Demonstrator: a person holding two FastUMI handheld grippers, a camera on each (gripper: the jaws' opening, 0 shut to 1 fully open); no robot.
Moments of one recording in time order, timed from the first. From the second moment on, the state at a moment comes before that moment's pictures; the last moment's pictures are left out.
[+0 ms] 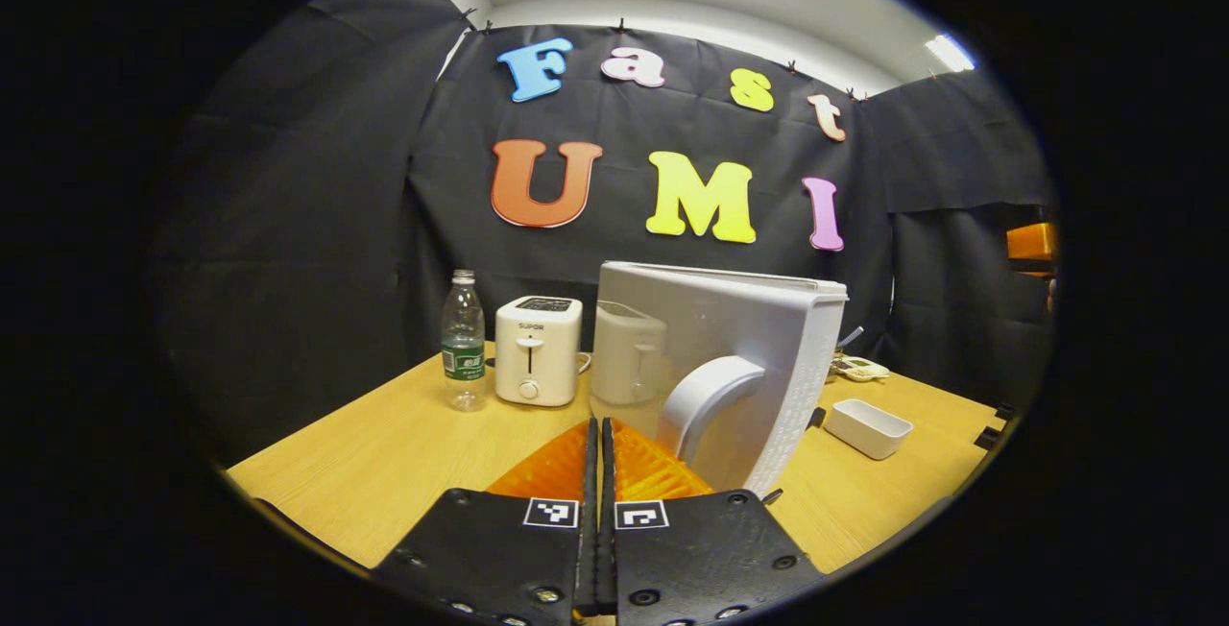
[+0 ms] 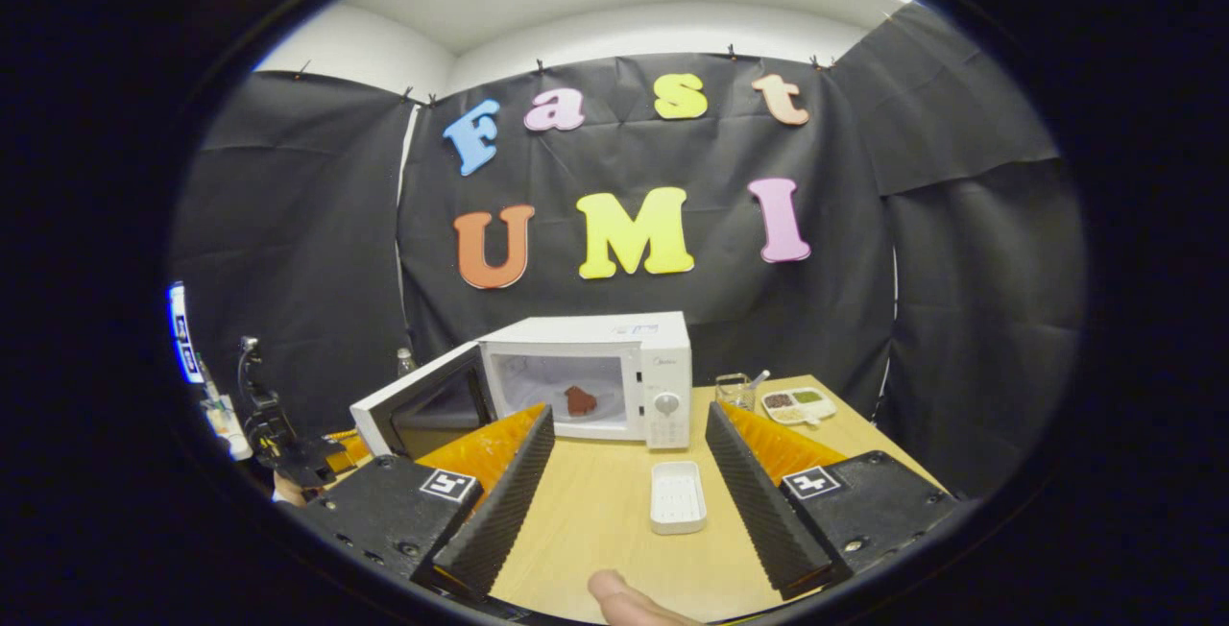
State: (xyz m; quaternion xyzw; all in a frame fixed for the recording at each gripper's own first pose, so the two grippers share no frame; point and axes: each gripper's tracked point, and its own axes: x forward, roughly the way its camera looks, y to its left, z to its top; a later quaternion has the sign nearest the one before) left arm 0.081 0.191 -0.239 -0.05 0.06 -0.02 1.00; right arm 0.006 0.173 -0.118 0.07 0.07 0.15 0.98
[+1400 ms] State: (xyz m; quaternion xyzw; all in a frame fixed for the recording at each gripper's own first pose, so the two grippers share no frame) left arm 0.216 -0.027 -0.240 -0.05 0.09 -0.15 0.98; right arm 0.007 0.049 -0.073 0.09 0.01 0.09 0.99
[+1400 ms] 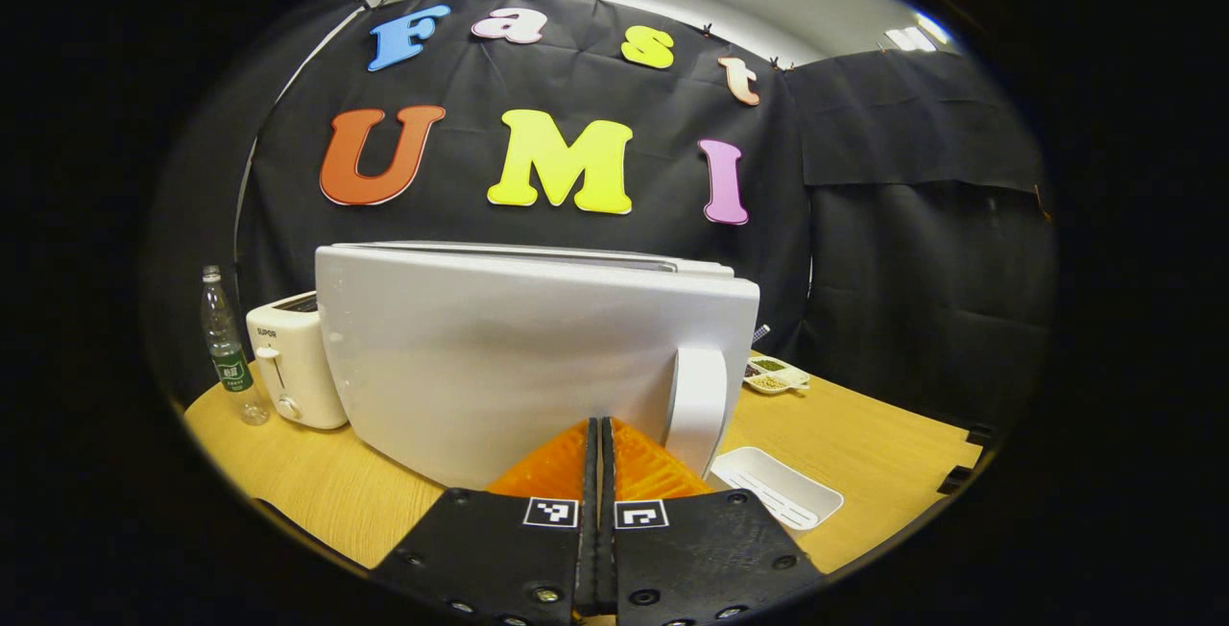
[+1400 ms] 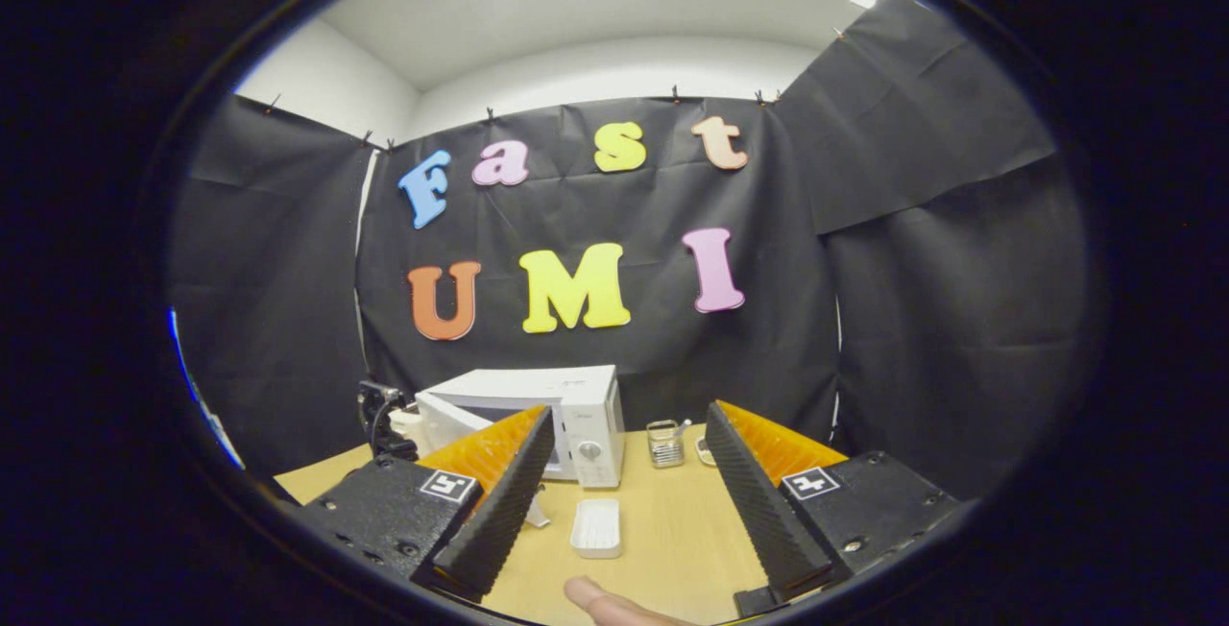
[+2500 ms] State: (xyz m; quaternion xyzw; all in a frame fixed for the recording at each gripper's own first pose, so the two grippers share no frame) left arm 0.337 -0.061 -0.250 -0.04 0.07 -0.08 0.99; right arm 0.019 -0.023 -0.058 0.07 -0.02 0.09 0.99
